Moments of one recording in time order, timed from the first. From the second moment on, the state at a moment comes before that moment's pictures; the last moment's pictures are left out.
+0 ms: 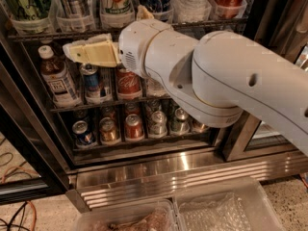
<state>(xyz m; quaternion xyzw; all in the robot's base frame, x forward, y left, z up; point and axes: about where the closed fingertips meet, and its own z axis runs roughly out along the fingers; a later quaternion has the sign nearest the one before) 0.542 0.092 1.044 -0.31 0.64 0.23 0.67</state>
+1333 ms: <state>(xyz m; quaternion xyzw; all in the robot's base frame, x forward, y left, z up) 0.565 0.090 1.054 -0.30 0.62 0.21 0.69</state>
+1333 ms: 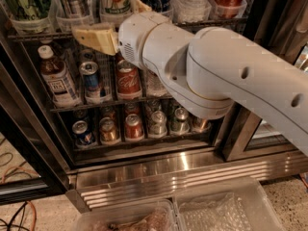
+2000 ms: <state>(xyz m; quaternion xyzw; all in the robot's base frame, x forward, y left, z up) 0.578 0.089 1.057 -0.29 0.62 0.20 0.70</state>
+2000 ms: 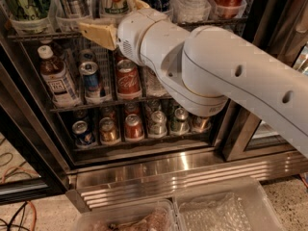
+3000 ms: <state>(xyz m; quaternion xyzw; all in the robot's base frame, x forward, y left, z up) 0.608 0.068 1.057 -0.26 0.62 0.17 0.72</state>
